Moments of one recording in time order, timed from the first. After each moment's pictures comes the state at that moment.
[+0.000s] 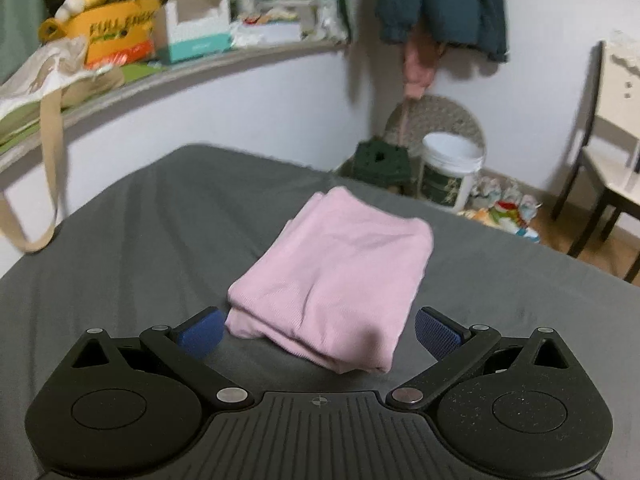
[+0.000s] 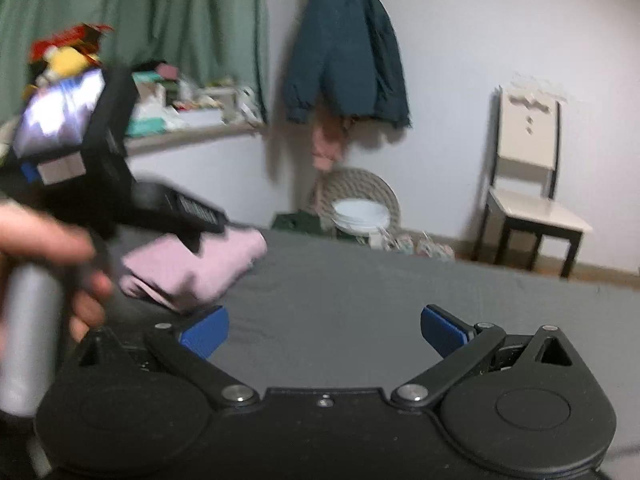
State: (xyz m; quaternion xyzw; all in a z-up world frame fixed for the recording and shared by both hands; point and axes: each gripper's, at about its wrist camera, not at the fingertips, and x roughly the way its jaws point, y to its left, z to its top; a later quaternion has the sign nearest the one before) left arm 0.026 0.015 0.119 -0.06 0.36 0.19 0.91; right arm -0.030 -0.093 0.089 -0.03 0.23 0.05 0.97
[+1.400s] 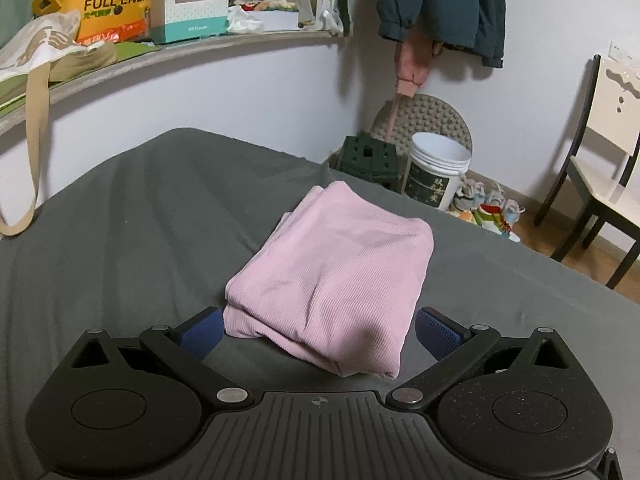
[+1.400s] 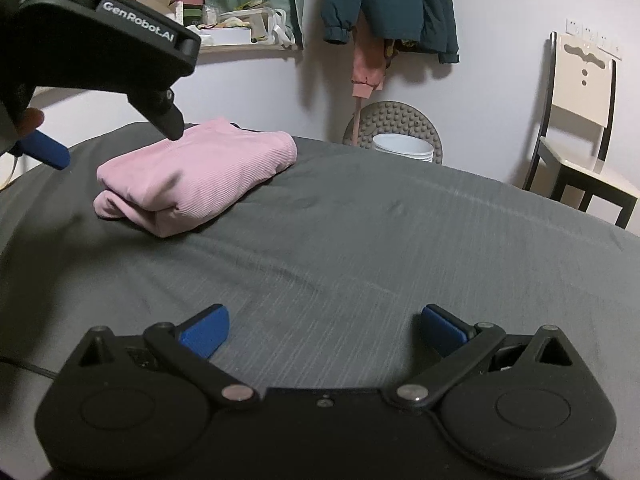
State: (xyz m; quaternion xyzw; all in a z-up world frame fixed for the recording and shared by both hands) left arm 0.013 0.042 0.107 -0.09 0.36 0.16 0.91; right arm 0.039 -0.065 0.021 -0.04 0.31 0.11 0.94
